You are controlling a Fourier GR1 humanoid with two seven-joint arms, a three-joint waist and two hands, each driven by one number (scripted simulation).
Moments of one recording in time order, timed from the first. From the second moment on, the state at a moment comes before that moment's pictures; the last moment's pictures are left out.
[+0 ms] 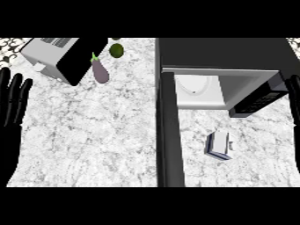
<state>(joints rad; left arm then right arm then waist) -0.01 0.12 0.01 -2.10 0.00 -0.01 -0.01 0.00 -0.11 -0.02 -2.10 0.01 -0.02 -0.03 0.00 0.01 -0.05</state>
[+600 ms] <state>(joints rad) 0.20 0.01 -0.26 -2.19 -0.06 0.19 -0.01 0.31 -0.09 0.11 -2.31 0.00 0.05 -0.05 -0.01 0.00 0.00</state>
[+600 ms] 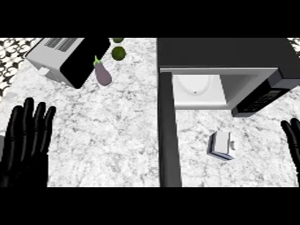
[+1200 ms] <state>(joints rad) 0.64 0.08 -0.35 -2.37 0.01 0.13 -0.21 0.59 -0.05 0.24 -2.39 0.14 0.06 -0.18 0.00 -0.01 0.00</state>
